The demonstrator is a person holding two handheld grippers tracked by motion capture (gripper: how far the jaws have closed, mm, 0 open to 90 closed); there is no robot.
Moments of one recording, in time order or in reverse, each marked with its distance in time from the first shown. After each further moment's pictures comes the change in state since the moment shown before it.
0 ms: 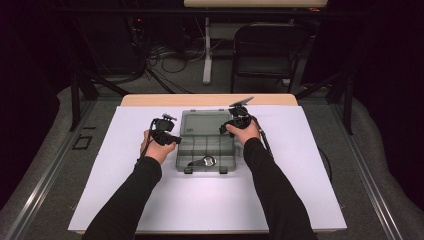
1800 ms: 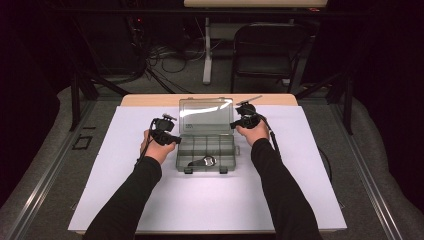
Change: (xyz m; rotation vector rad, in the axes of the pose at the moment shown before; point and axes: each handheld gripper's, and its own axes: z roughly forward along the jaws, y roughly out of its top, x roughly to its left) left arm 0.000 0.000 0.000 -0.003 -0.005 0.005; right arm -0.013 -0.008 -0.030 -0.148 -0.002 -0.142
